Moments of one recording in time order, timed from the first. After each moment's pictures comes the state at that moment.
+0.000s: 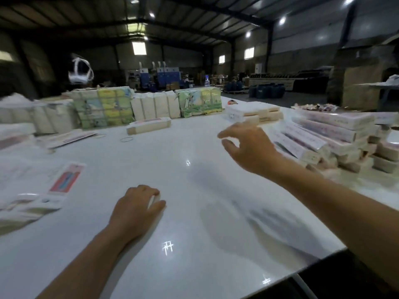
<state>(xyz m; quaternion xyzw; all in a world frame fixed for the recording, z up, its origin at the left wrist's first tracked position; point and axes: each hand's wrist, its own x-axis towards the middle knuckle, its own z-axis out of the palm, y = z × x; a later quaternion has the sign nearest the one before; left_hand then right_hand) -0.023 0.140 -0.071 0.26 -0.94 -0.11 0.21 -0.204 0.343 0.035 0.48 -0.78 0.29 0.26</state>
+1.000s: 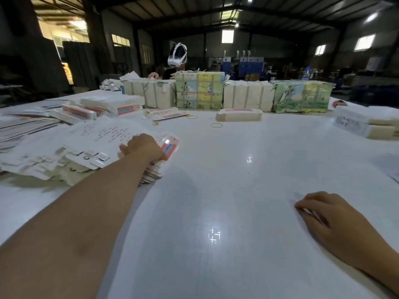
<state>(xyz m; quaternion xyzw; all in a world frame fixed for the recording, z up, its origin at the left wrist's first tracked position) 0.059 -0.068 -0.017 0.67 -0.73 -0.07 0.12 -0.163 0.287 -0.068 0.55 -0.80 0.23 0.09</state>
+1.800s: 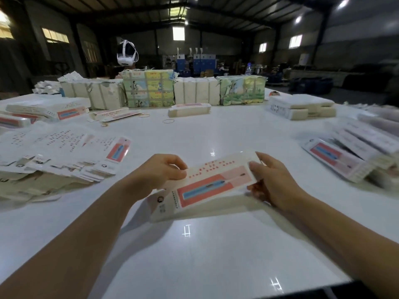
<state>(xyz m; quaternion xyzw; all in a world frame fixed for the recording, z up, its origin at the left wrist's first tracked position) 0.027 0.113 -0.013 0.31 -0.82 -0.47 0.10 -0.158 0.294 -0.046 0.27 -0.63 0.67 -0.27</state>
